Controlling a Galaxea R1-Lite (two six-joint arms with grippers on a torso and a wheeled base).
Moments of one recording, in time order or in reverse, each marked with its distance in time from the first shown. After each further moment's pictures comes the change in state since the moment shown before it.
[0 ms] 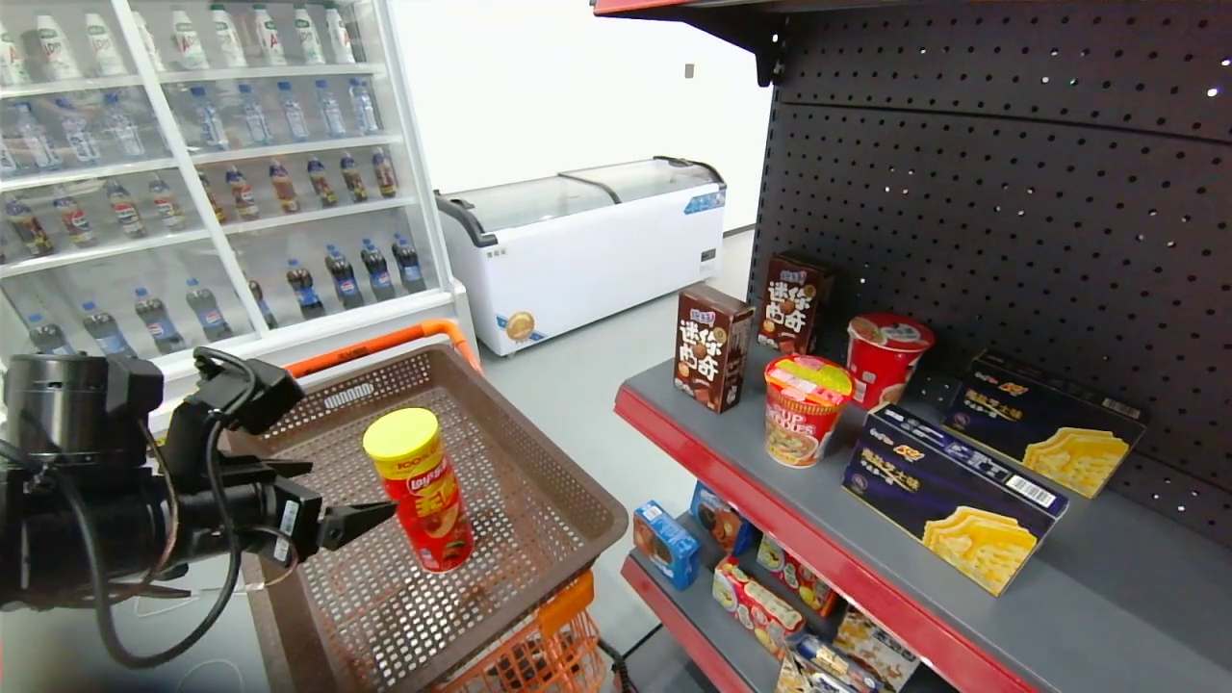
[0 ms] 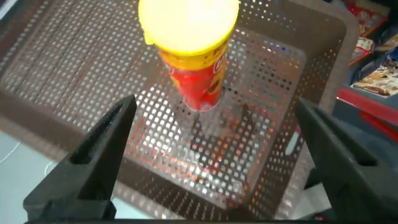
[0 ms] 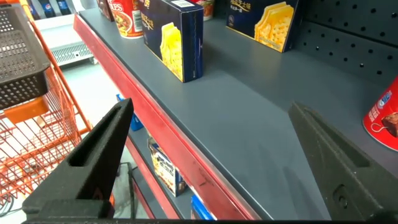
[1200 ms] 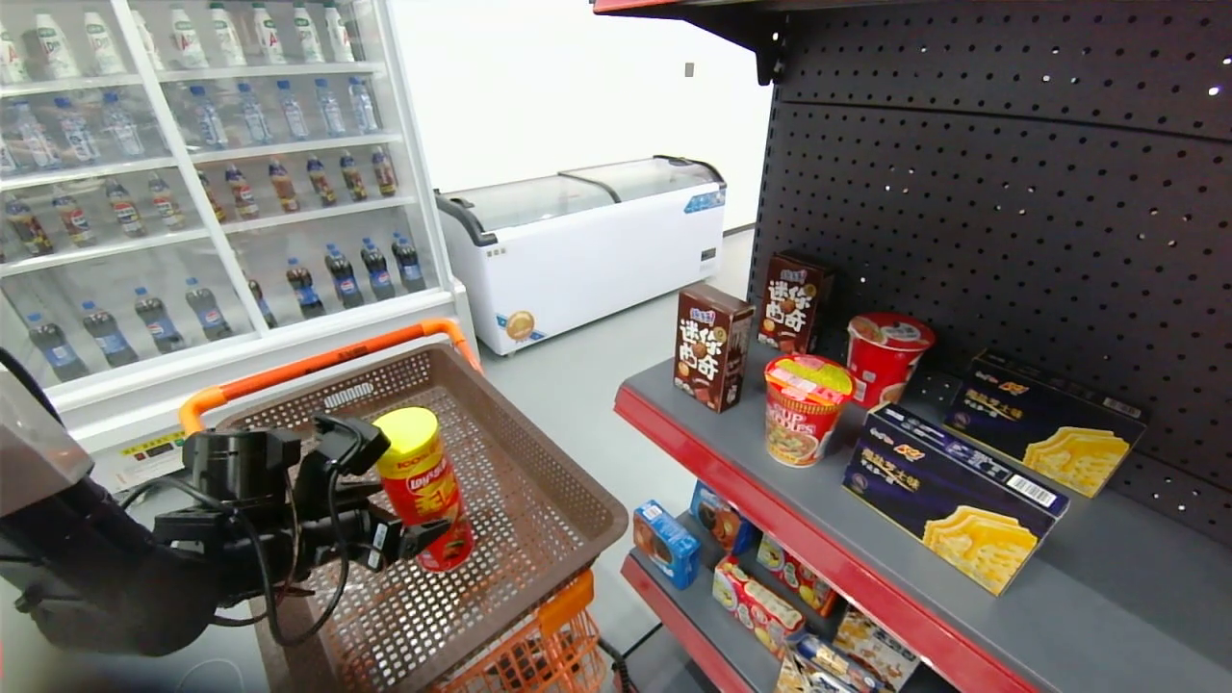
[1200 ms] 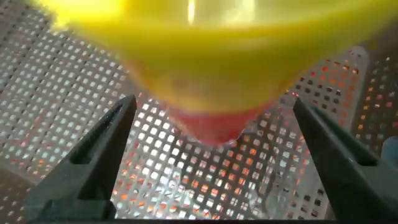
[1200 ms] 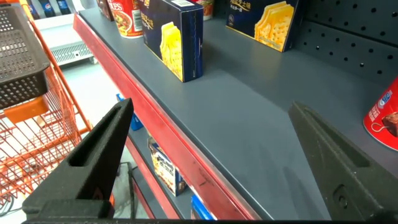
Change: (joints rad) left arm 0.013 0.479 0.081 -0.579 -0.039 0.046; right arm 0.000 0.000 0.000 0.000 0.000 0.000
